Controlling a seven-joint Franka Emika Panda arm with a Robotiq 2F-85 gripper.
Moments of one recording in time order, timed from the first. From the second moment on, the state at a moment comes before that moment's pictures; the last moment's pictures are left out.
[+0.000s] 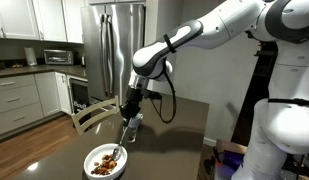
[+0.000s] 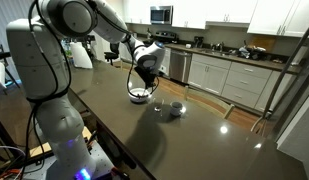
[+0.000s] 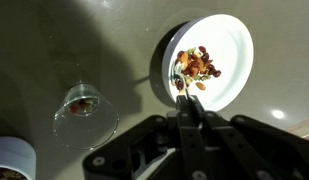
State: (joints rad) arm 0.07 0.06 0.06 -2.20 0.52 2.31 -0.12
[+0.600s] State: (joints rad) arm 0.07 0.08 0.06 -2.20 0.52 2.33 -0.12
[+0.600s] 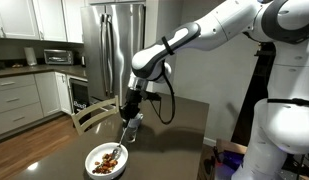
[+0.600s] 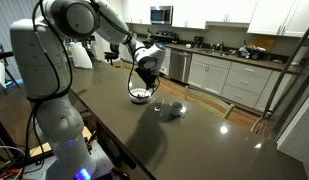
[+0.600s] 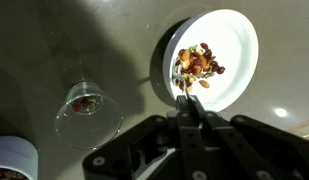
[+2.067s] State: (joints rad) arm 0.05 0.13 0.07 -2.20 0.70 2.33 -0.18
